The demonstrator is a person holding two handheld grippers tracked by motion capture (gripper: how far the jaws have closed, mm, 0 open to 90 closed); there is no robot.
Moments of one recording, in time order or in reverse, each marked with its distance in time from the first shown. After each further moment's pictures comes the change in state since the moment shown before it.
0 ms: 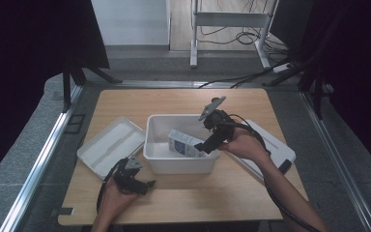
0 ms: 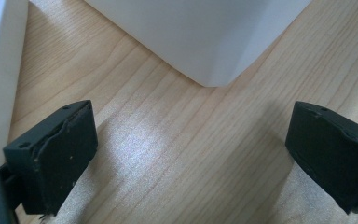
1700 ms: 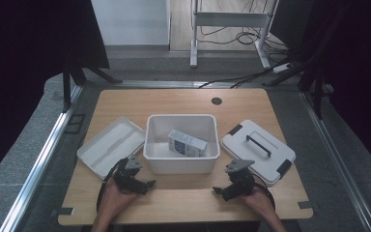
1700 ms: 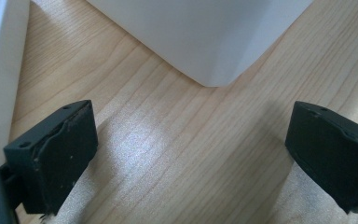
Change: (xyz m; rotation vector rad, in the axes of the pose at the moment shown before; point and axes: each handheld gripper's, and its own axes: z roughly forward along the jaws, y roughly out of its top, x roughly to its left) left arm 0.000 0.000 0.000 -0.001 0.005 -0.008; right arm 0.045 -0.187 0.081 -0.153 -0.050 0.176
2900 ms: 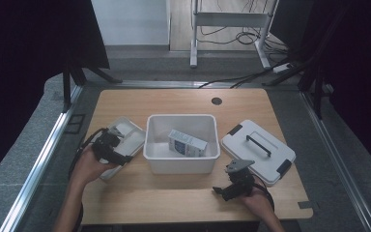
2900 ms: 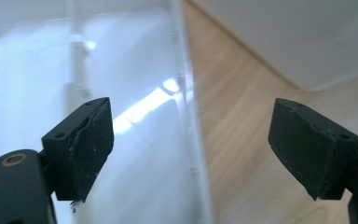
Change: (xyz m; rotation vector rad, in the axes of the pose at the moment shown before) left arm 0.089 0.059 -0.060 0.243 0.058 -0.016; right arm 0.000 0.000 0.000 0.002 0.000 0.000
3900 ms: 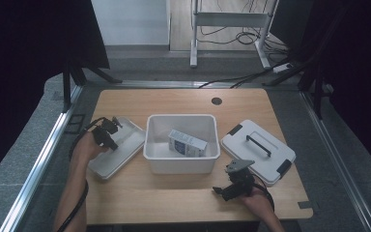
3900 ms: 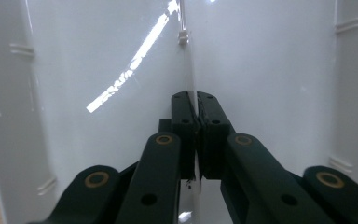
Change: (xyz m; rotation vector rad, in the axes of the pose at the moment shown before) left arm 0.067 0.015 0.049 0.346 -0.013 -0.043; right arm 0.000 0.000 0.000 -0.001 -0.001 0.000
